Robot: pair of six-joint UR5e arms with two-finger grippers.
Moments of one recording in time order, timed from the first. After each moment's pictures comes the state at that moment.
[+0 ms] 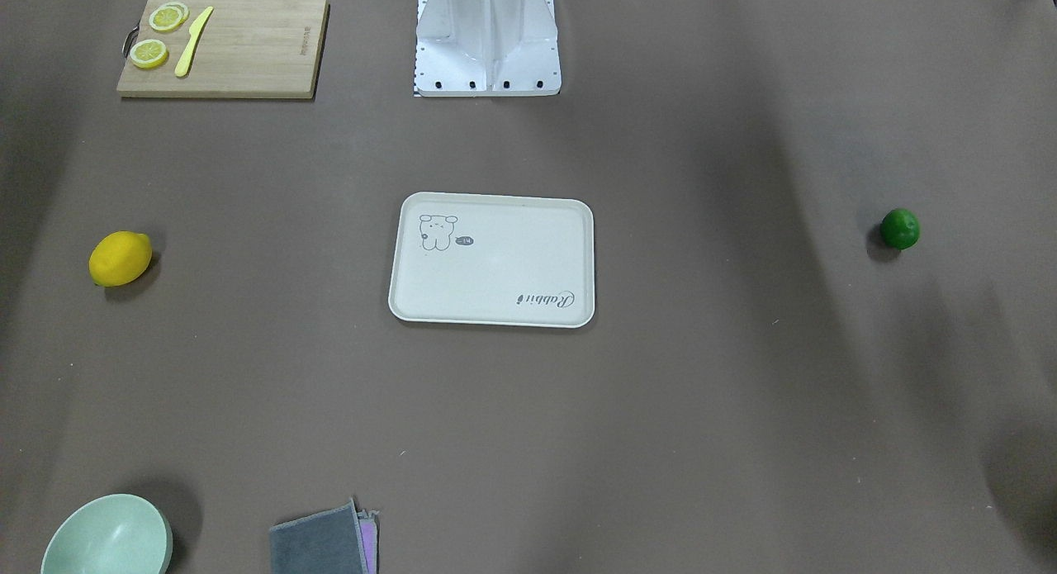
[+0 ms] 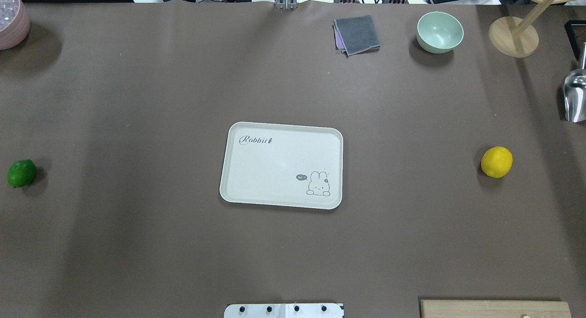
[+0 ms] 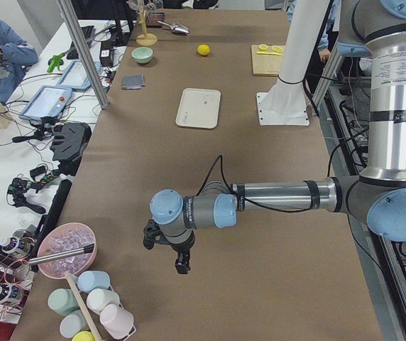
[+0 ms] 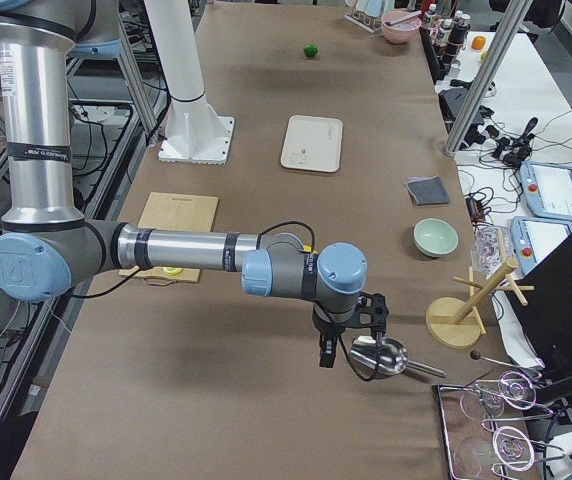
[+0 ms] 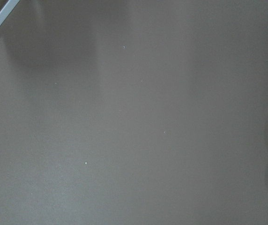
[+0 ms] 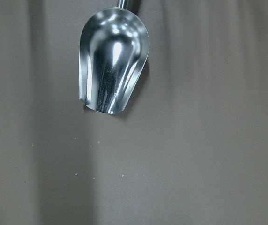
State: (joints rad) left arm -1.53 -1.51 -1.57 -1.53 -2.31 0.11; right arm 1.61 -1.58 1.58 -1.59 2.31 0.03
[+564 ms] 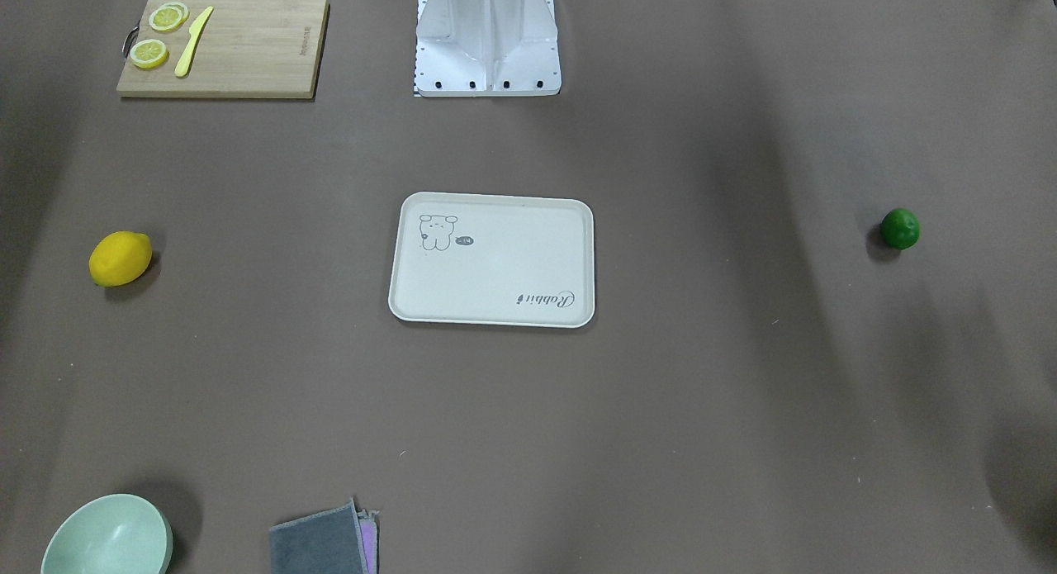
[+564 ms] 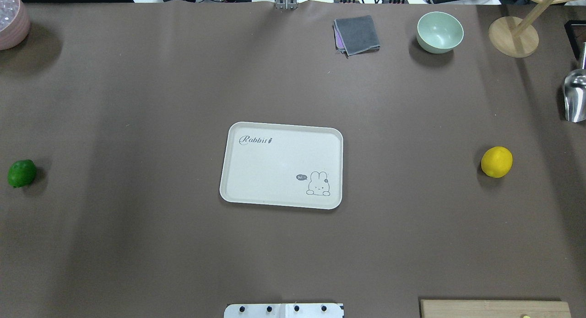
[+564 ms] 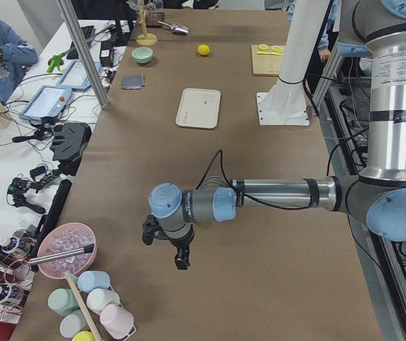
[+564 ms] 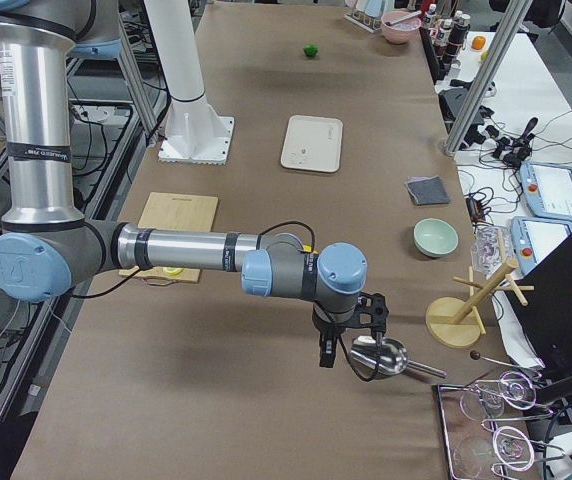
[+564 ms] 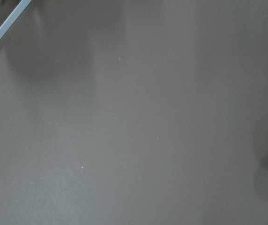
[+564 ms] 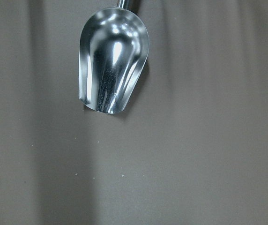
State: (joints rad) left arm -1.53 -1.51 -1.60 -1.48 -2.31 0.11; right arm 1.61 -1.58 1.58 -1.59 2.31 0.03
